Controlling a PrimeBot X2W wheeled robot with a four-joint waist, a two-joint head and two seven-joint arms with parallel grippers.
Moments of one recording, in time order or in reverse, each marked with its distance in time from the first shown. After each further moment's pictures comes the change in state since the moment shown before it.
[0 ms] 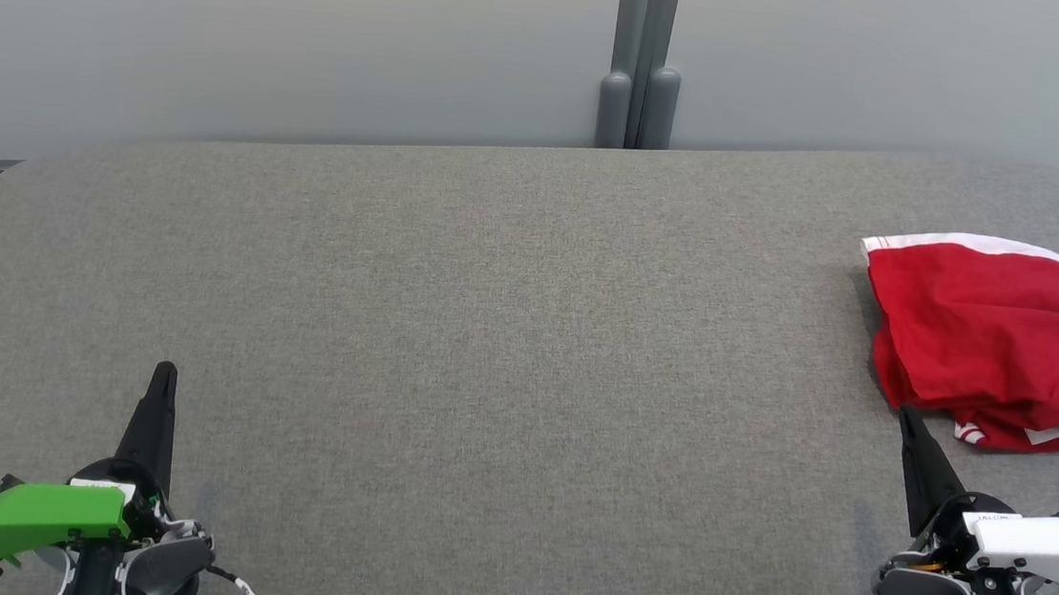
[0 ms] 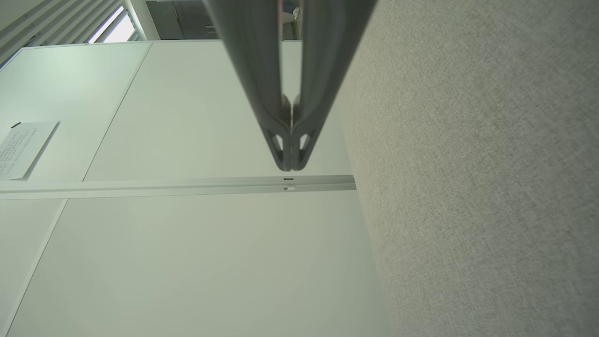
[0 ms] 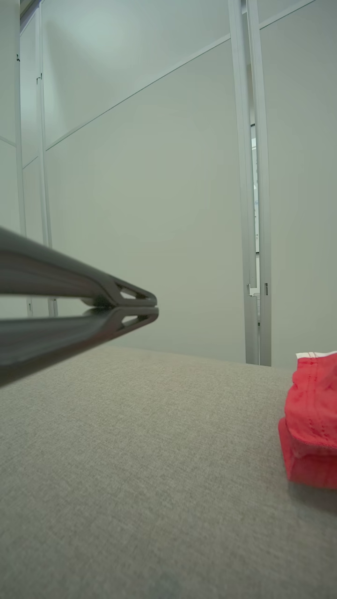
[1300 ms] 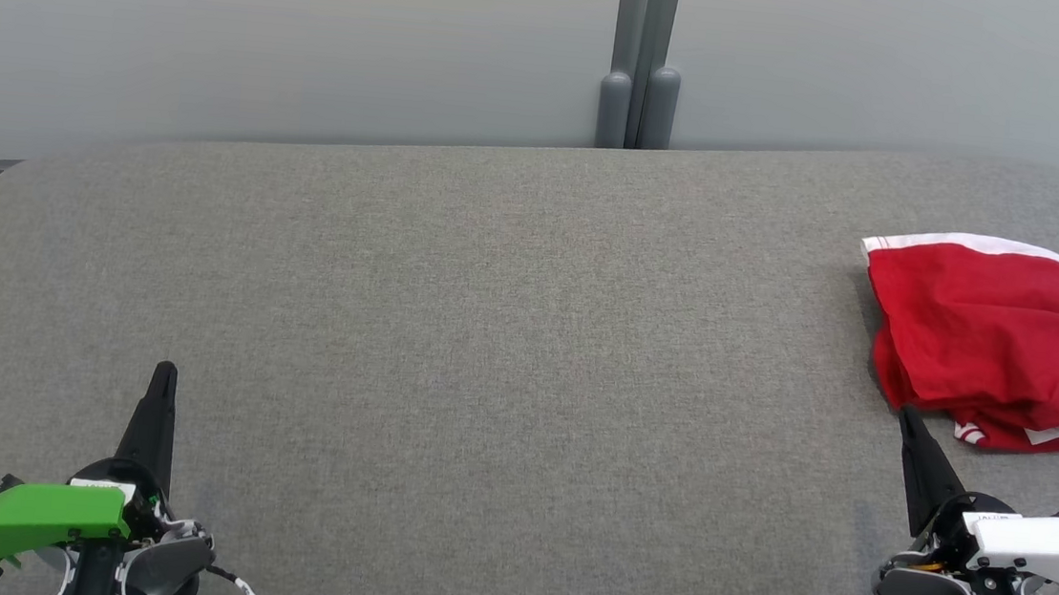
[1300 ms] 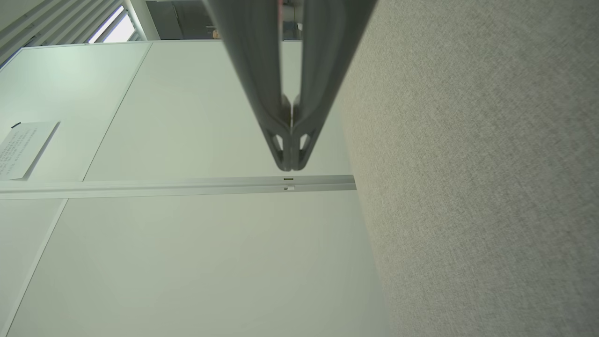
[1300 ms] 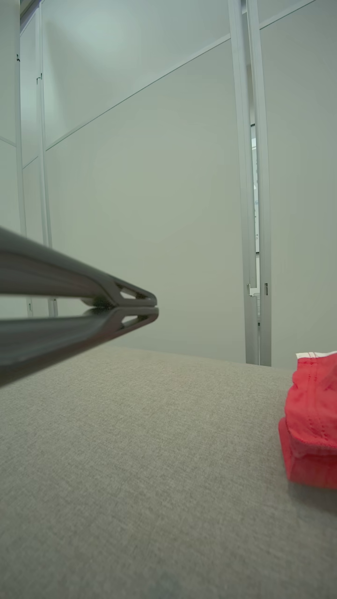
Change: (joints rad) left arm 0.000 0.000 0.000 0.000 0.000 0.000 0.000; right arm 0.000 0.000 0.000 0.000 0.000 0.000 0.000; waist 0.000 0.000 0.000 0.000
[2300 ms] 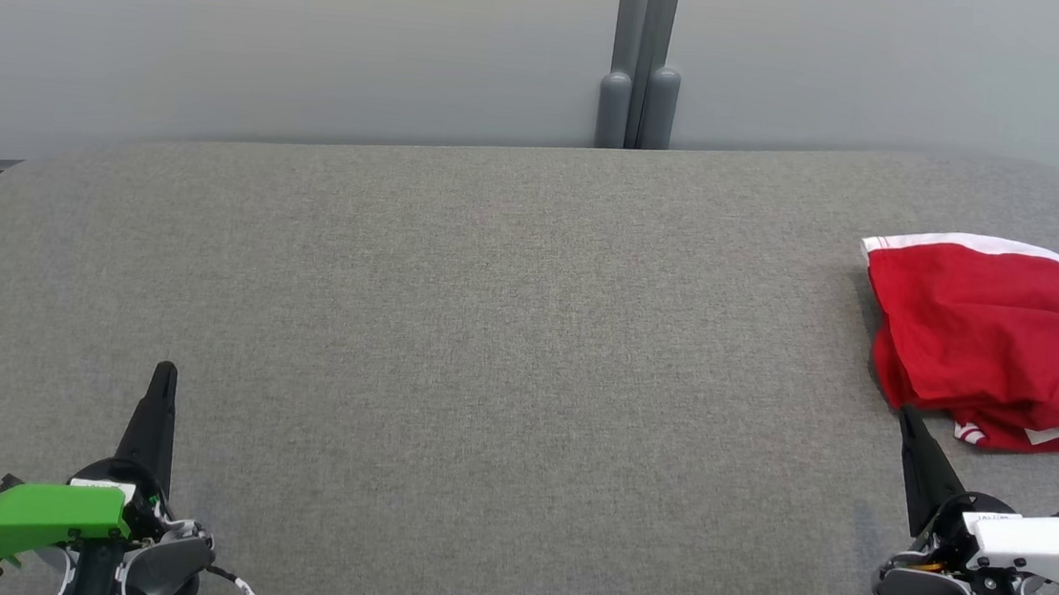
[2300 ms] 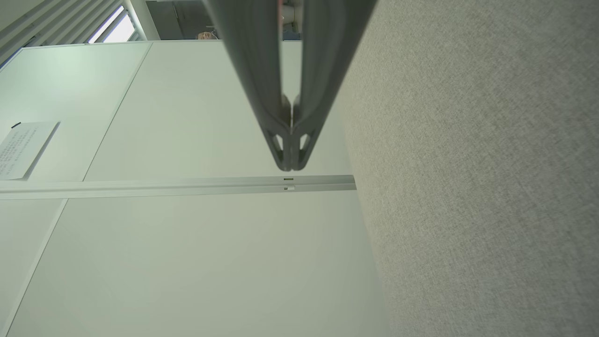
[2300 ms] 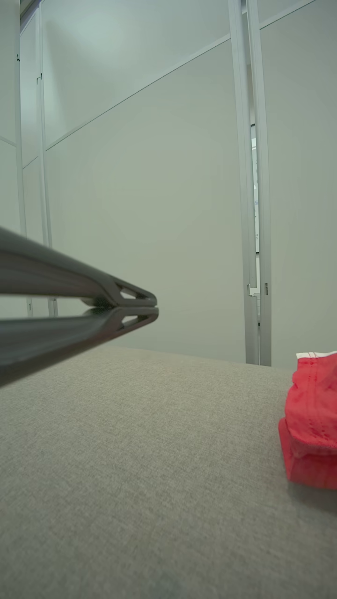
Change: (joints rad) left arm 0.000 0.000 0.000 0.000 0.000 0.000 0.000; right arm 0.000 0.000 0.000 0.000 0.000 0.000 0.000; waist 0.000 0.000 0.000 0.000
